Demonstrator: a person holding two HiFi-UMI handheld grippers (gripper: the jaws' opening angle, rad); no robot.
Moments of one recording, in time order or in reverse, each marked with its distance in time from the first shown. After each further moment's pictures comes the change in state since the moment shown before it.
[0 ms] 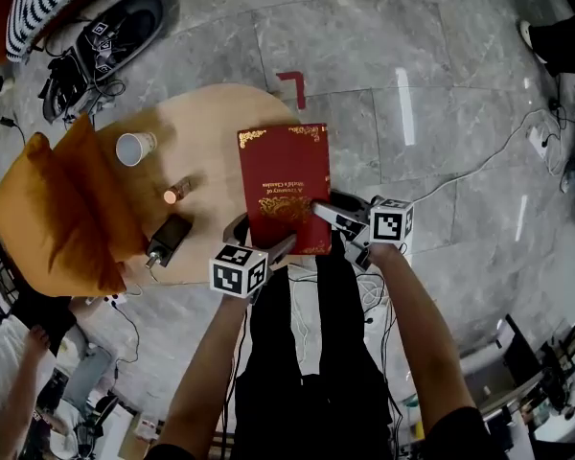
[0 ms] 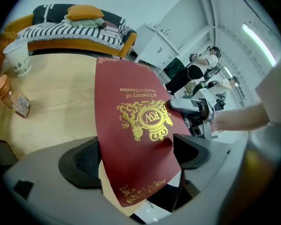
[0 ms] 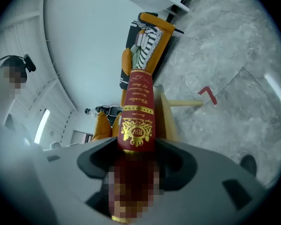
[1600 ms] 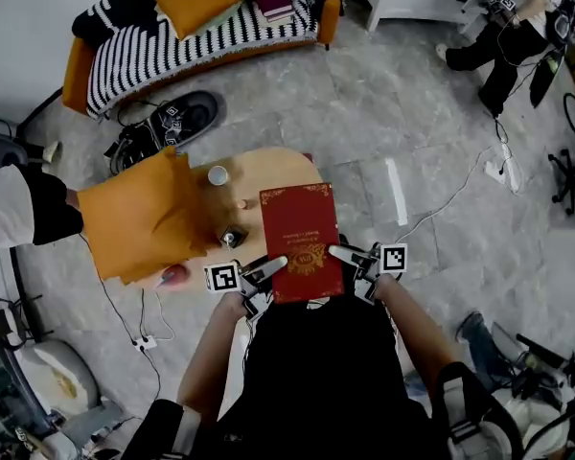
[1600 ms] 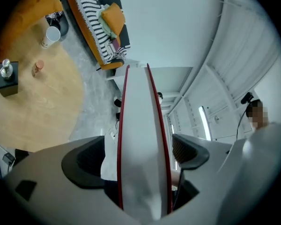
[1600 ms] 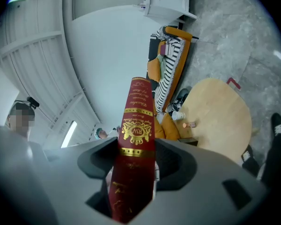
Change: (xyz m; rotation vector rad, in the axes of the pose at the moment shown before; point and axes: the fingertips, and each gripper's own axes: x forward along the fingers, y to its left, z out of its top) left arm -0.308 -0.139 0.028 -0.492 -0.278 -0.759; right arm -0.080 0.327 -0.079 0.039 -0.157 0.263
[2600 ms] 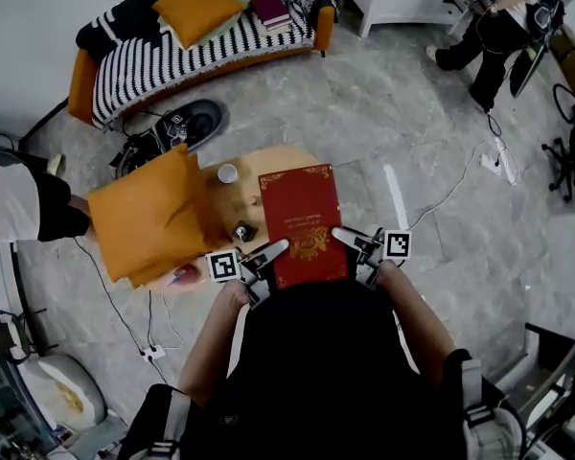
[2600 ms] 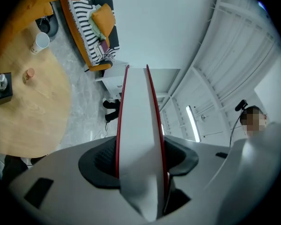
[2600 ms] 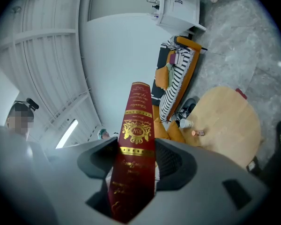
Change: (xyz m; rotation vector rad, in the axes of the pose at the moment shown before) left arm -0.036 -0.036 0.004 0.044 0.000 -0.140; right arm 0.022 0.043 -0.014 -0.106 -0.106 0.016
